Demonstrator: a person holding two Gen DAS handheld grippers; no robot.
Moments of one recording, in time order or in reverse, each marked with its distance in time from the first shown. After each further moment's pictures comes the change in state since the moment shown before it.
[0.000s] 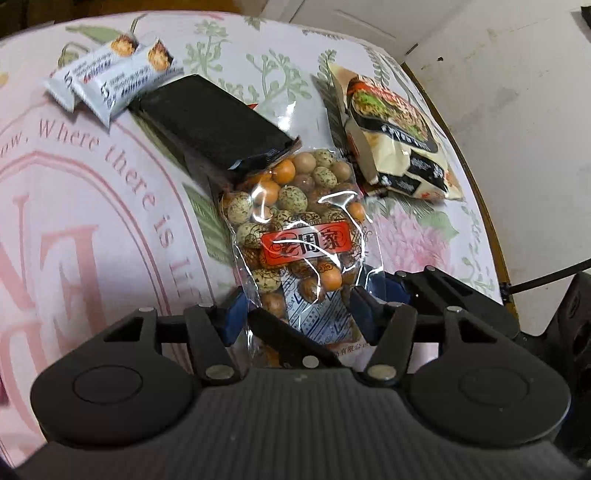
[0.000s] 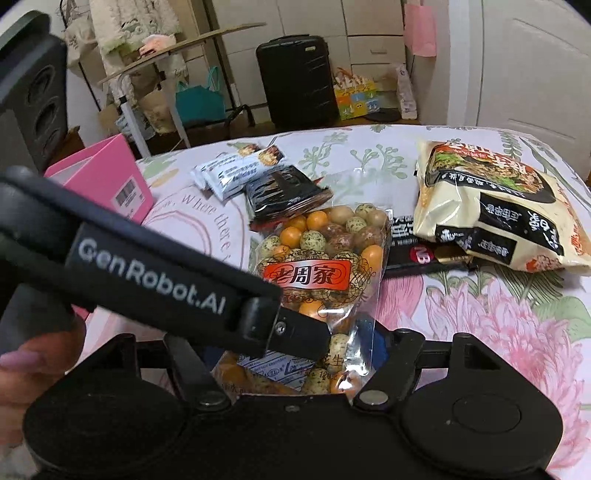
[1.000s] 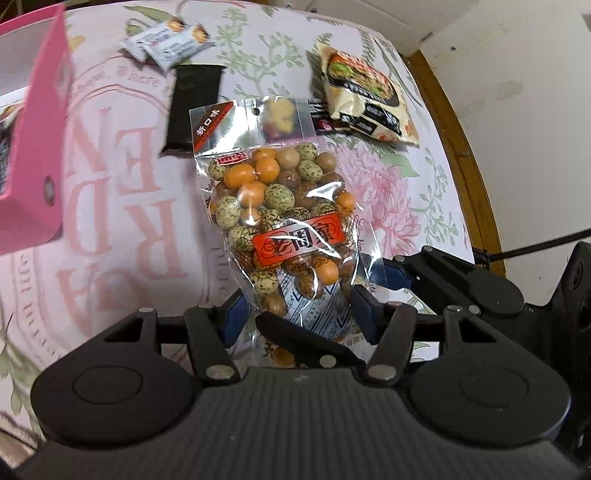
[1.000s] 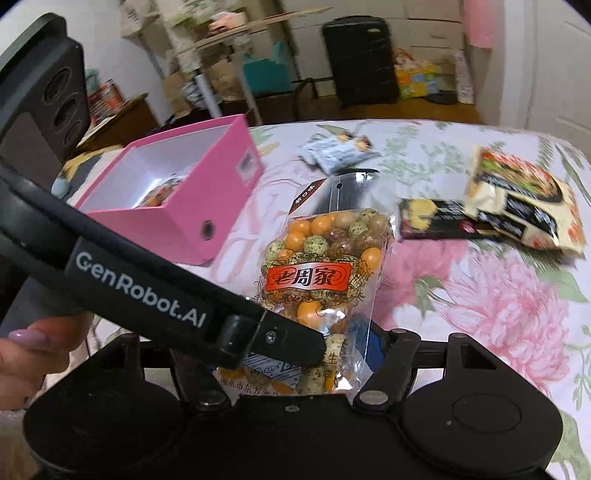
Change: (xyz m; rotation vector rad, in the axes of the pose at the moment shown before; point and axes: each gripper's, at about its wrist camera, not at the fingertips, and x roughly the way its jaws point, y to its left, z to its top) left arm -0.114 -0.034 -0.077 -0.082 0.057 0.052; right arm -0.104 0.054 -0.007 -0.088 0.116 0.181
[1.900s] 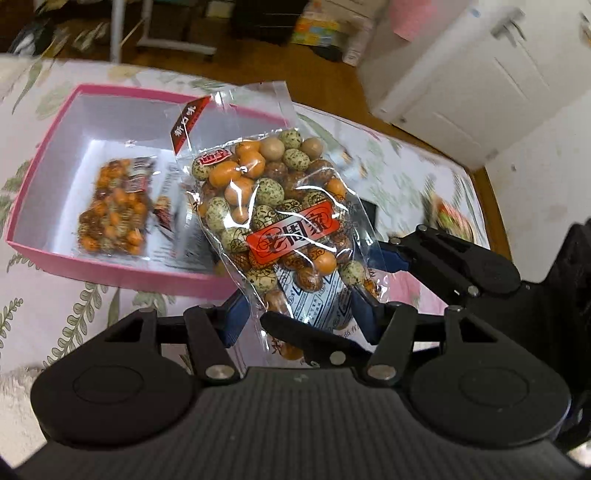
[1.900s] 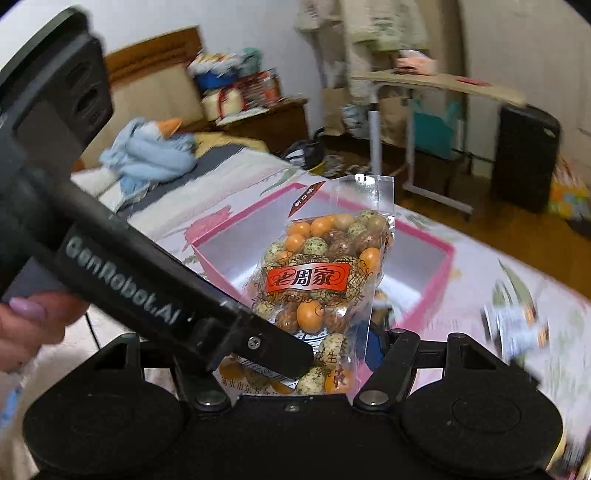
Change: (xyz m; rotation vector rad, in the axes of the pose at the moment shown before) left arm -0.155 0.141 0.012 -0.242 -0.274 0.128; right arm 0.060 0.146 0.123 -0.456 -0.062 0.295
